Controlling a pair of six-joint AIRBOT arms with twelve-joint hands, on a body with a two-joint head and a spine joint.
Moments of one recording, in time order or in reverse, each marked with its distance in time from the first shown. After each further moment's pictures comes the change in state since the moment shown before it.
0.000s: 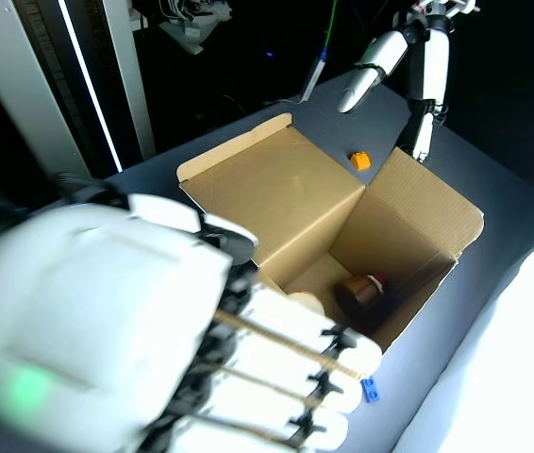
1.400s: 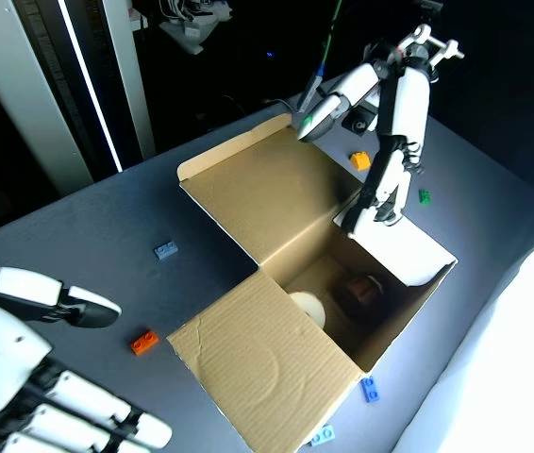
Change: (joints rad) left arm 0.209 -0.238 0.137 -0.945 0.073 0.933; right arm -0.483 0.076 -0.118 0.225 0.271 -0.074
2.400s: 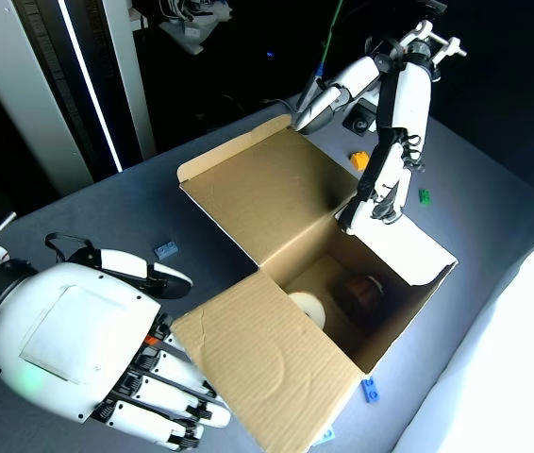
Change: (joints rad) left arm -0.067 -0.004 0.041 -0.058 -0.056 0.077; right arm 0.116 -0.126 0.037 -0.019 0.027 -0.047
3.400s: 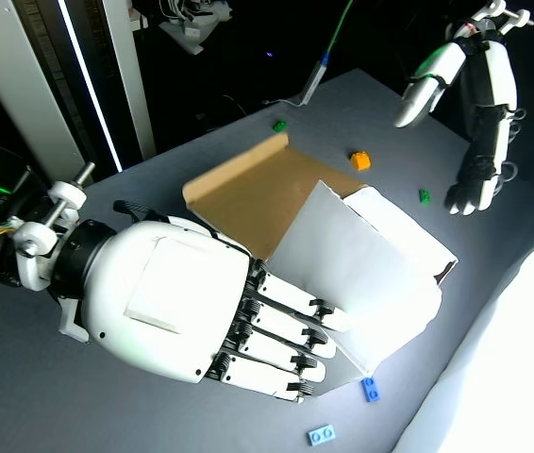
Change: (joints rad) left arm 0.040 0.112 0.134 0.078 0.069 -0.117; right arm 0.222 -0.137 0.094 -0.139 -0.236 -0.008
